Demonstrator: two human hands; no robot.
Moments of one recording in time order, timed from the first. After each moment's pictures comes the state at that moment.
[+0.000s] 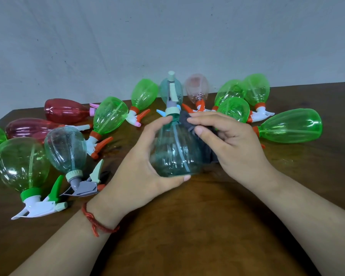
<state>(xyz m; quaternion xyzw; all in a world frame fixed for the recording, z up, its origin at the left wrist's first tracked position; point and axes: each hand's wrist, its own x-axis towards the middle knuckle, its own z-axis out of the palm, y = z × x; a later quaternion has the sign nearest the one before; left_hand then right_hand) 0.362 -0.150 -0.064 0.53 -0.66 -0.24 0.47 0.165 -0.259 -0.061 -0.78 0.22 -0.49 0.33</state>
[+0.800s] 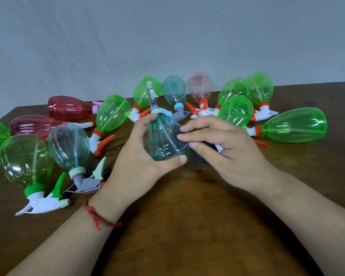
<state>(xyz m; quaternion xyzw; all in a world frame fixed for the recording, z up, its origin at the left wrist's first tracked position) 0.370 -0.155 -0.065 0.60 -0.56 -0.23 0.52 0.165 -0.245 -0.052 -0.87 0.16 -0.41 0.23</state>
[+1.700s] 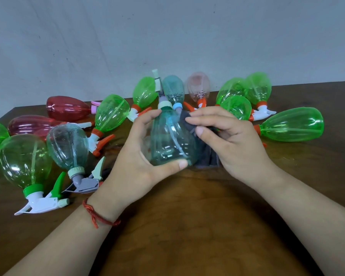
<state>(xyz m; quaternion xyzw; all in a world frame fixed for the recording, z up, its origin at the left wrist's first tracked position) 0.366 -0.148 -0.061 0.53 -0.59 -0.27 0.54 0.167 -0.252 -0.054 -0.77 0.18 -0.48 0.37</state>
